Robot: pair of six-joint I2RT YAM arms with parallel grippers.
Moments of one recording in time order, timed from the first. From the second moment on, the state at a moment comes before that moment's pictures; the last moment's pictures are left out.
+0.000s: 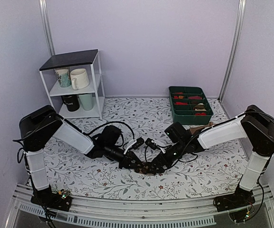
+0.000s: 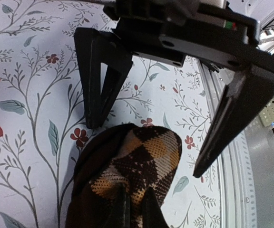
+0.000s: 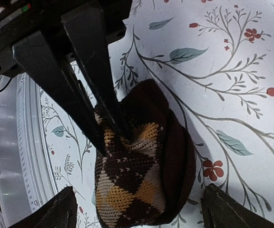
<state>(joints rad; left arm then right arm) -0.83 1.96 0.81 0.39 0.78 -0.04 0.85 1.79 0.90 -0.07 -0.60 0.10</state>
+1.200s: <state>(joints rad) -0.80 1.95 0.85 0.31 0.82 -0.05 0.84 1.87 0.86 0.15 -0.71 0.32</state>
